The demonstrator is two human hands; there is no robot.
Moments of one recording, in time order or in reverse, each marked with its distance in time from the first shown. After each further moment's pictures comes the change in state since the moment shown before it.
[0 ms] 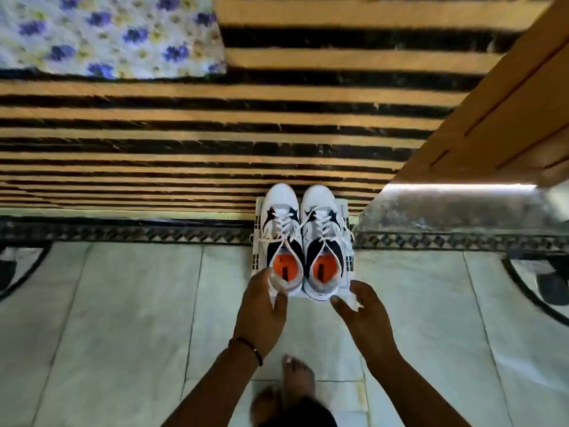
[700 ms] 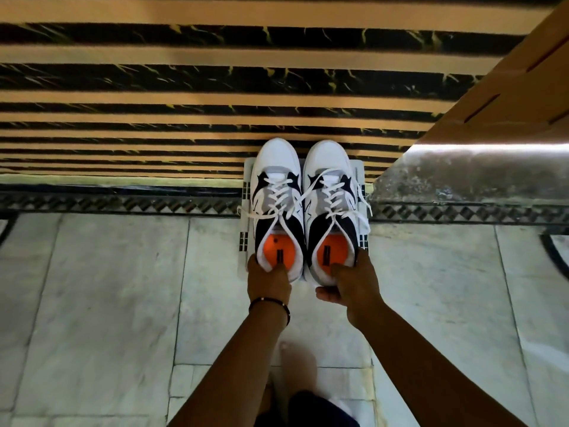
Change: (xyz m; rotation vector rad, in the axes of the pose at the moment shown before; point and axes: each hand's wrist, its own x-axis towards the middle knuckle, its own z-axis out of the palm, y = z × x) left_hand 0.091 -0.051 0.091 -0.589 0.163 -0.686; right_hand 0.110 0.043 0.060 0.377 -0.072 0.356
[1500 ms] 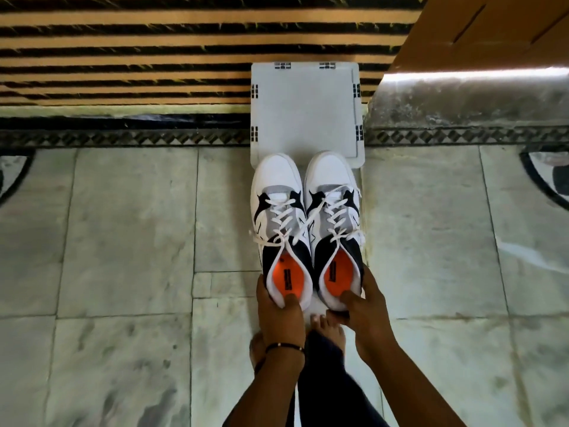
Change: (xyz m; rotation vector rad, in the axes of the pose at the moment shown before) left_hand -0.179 -0.204 -0.108 0.062 0.038 0.114; right_hand -0.201 0.203 -0.059 0.151 -0.007 0.035
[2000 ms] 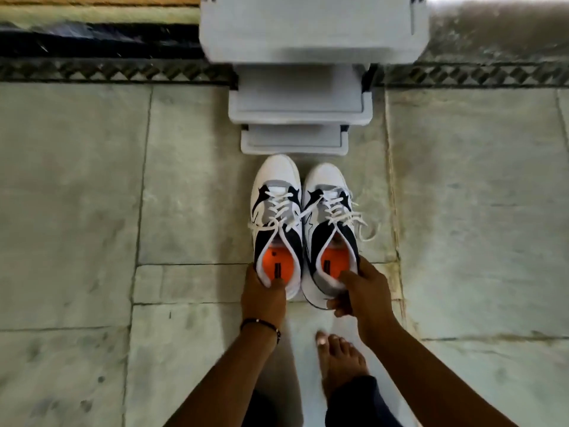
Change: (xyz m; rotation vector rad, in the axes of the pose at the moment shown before) left_hand 0.195 -0.196 0.083 0.132 -0.101 -0.005; right_hand 0.212 0.161 -0.015 -0.265 0.071 -0.001
